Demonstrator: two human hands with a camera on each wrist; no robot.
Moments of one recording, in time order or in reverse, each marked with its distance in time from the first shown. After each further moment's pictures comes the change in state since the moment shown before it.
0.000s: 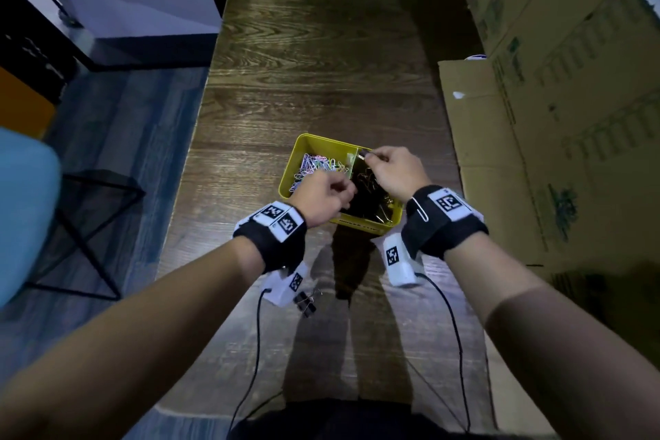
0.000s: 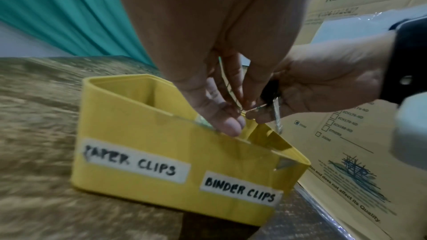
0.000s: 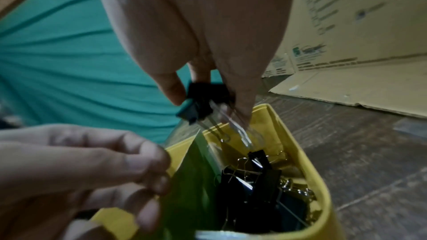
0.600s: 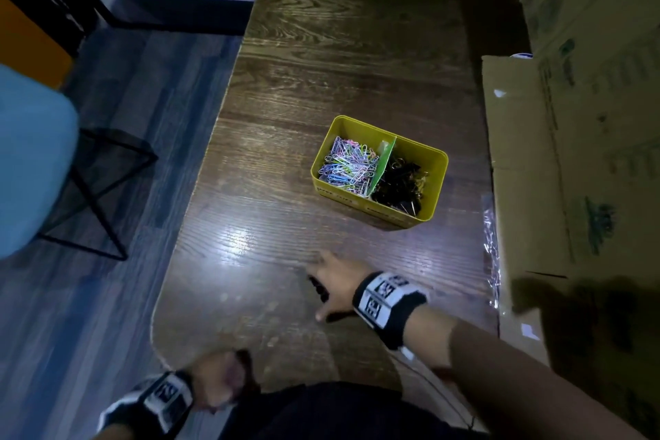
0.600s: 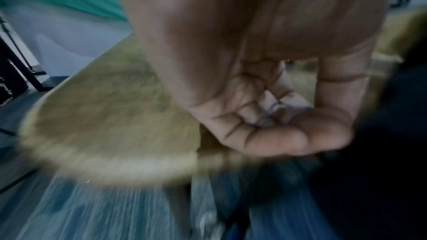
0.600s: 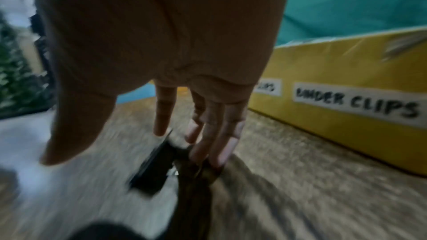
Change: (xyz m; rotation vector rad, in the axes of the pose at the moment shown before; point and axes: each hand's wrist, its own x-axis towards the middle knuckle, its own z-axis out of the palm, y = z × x) left_hand -0.237 -0.198 -0.012 0.320 -0.565 -0.486; right_hand -0.088 0.025 0.148 -0.881 -0.869 -0.439
